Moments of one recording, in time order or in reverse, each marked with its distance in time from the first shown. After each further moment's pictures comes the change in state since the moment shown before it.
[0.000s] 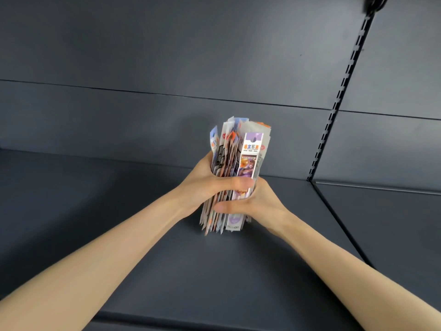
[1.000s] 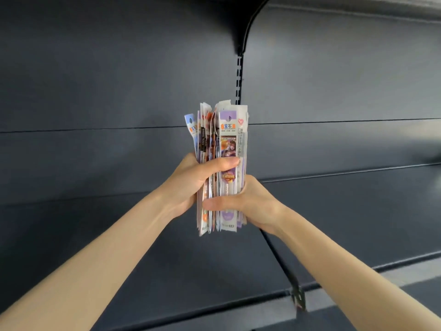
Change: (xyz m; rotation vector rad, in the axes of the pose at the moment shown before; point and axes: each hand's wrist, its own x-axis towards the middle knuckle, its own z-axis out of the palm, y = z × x) left_hand 0.012 0.073 0.118 -0.150 -0.147 0.051; right_hand -0.099 -0.069 -0.080 0.007 0.137 0.066
